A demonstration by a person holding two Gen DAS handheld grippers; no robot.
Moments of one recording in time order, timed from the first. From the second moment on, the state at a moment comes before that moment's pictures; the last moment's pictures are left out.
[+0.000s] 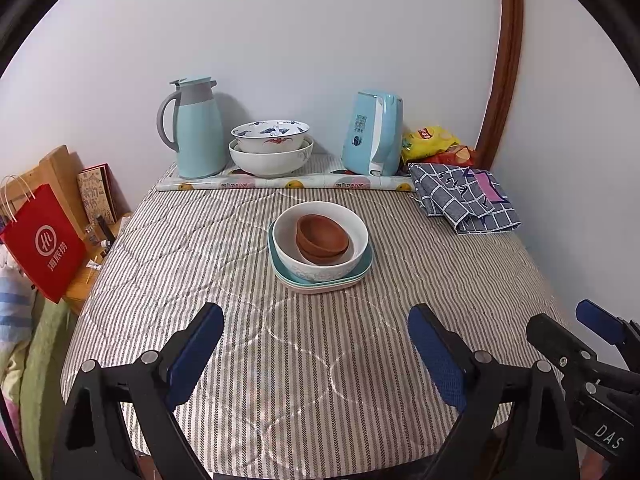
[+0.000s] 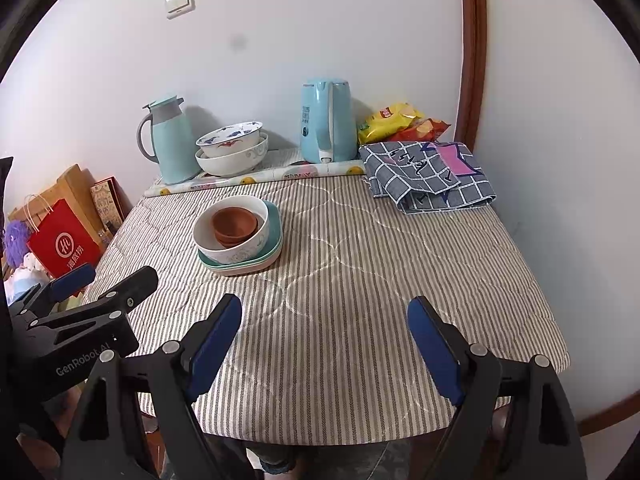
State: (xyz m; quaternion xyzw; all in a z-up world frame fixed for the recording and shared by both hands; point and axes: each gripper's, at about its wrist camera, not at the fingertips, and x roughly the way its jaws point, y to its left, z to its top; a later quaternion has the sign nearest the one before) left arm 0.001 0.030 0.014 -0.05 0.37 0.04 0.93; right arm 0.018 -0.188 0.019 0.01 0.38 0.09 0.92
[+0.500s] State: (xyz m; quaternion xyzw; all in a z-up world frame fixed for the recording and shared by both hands) left arm 0.002 0.026 0.012 -0.04 0.37 0.03 0.93; right arm 0.017 -0.191 0.018 0.01 0.38 0.08 0.92
